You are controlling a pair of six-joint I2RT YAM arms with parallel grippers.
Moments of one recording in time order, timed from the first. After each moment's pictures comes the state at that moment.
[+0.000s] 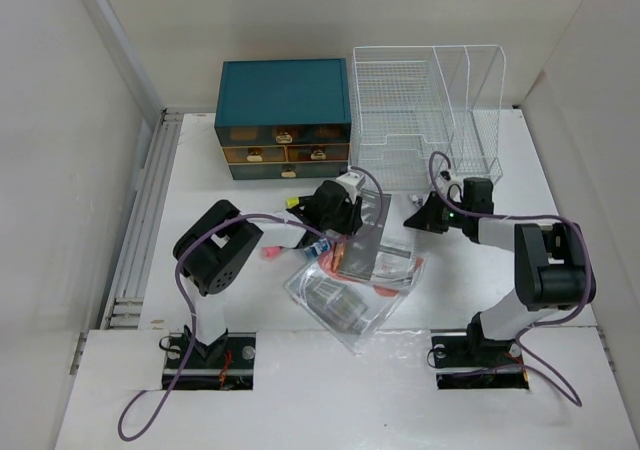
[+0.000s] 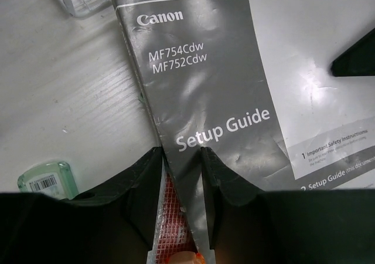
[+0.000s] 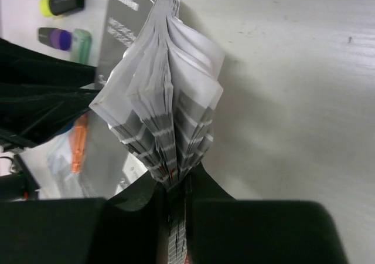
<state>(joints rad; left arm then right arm) -0.78 1.88 0.97 0.31 0.06 -0.32 0.01 1.59 0.62 0.19 -0.72 0.33</state>
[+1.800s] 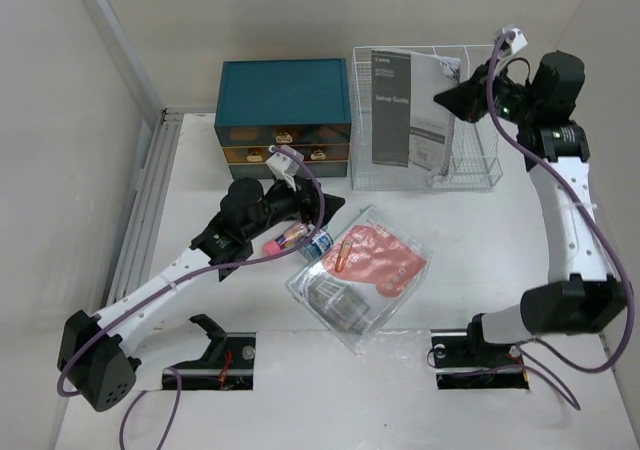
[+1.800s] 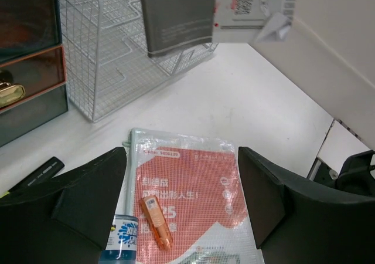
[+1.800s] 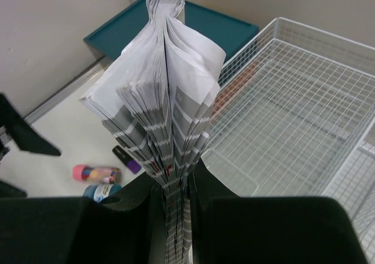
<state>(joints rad) -0.68 1.03 0.76 0.19 0.22 -0.35 -0.03 1.36 1.60 -0.37 -0.85 0.04</state>
